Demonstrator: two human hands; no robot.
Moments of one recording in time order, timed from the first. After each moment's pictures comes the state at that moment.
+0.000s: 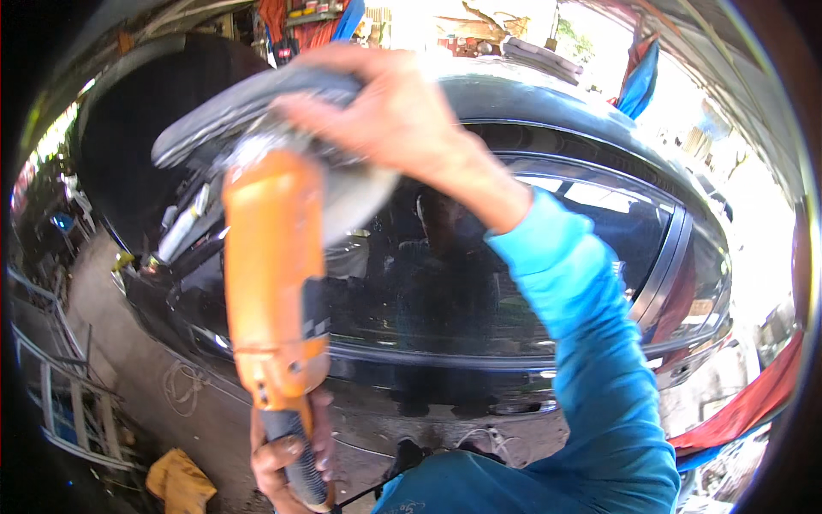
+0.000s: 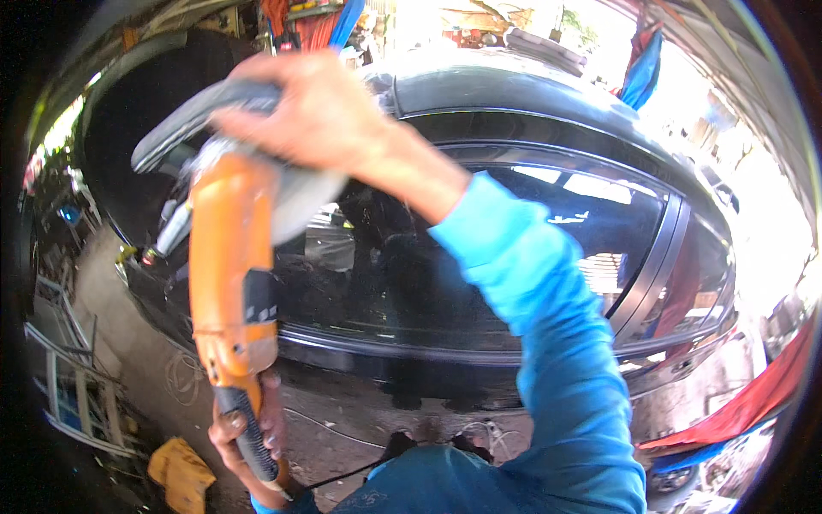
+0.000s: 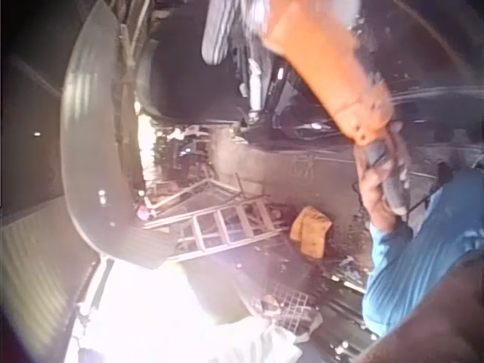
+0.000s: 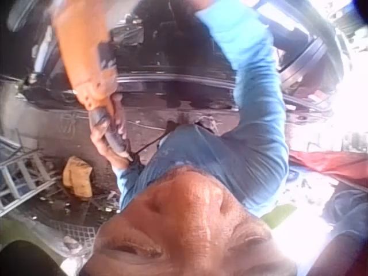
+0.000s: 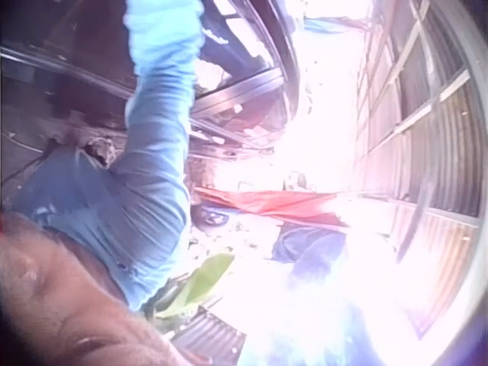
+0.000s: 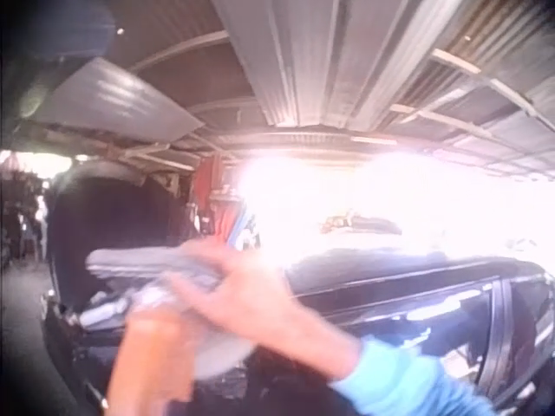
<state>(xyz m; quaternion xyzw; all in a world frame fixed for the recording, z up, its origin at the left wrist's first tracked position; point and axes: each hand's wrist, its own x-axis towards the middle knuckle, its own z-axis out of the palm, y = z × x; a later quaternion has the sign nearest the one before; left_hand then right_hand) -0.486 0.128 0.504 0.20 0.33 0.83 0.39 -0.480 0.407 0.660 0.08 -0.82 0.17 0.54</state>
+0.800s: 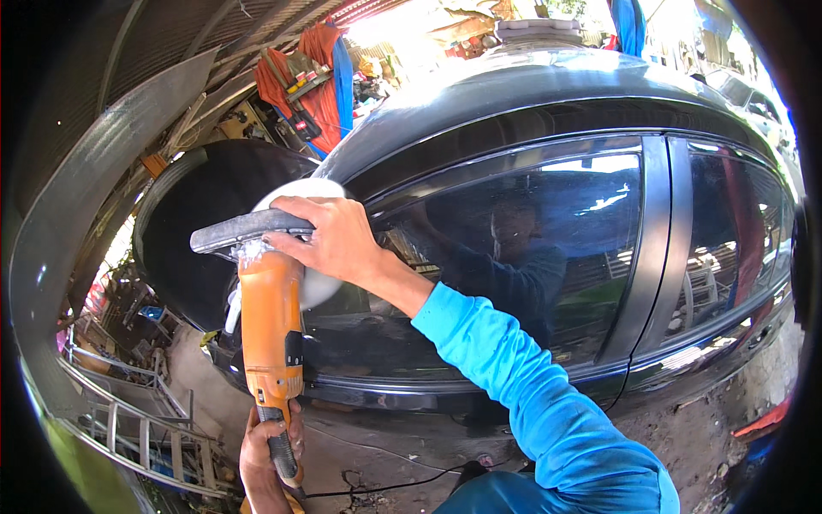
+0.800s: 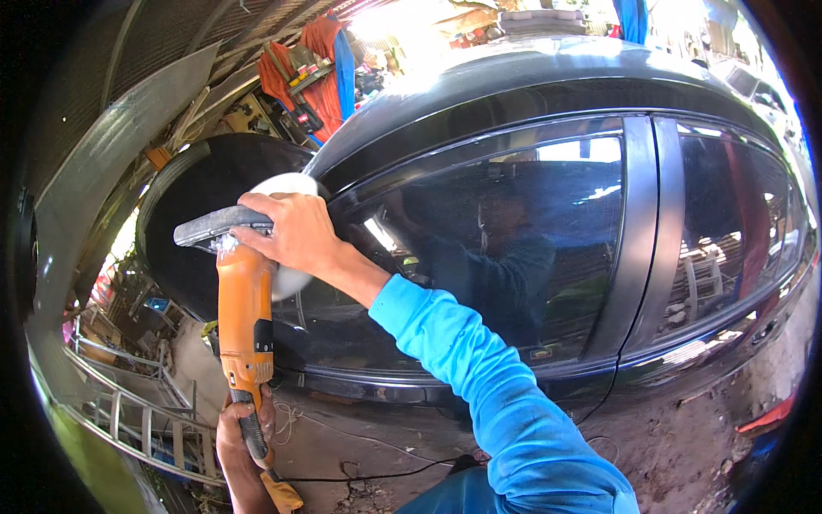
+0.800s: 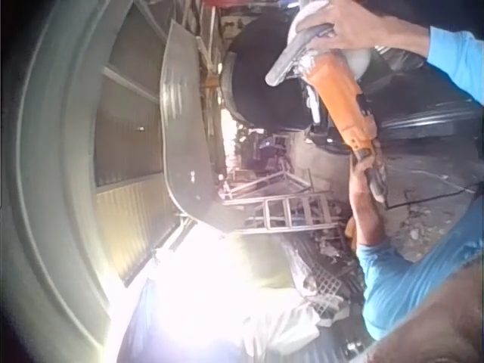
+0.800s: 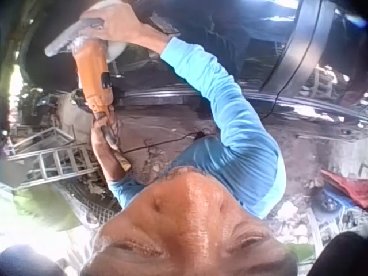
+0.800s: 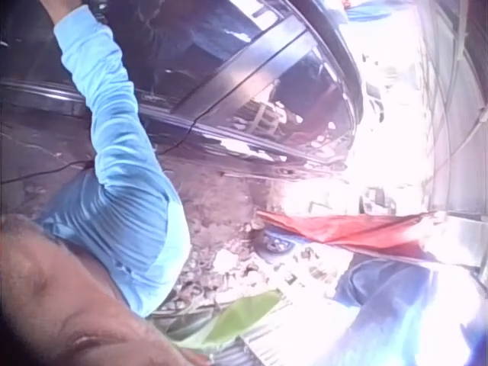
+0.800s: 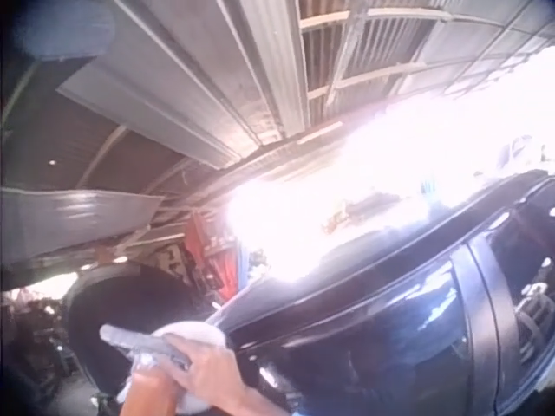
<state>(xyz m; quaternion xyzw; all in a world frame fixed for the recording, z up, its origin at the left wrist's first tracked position) -0.447 0.144 0.536 0.29 0.58 0.67 0.37 -0.400 0.446 0.590 0.06 -0.66 0.23 0.72</state>
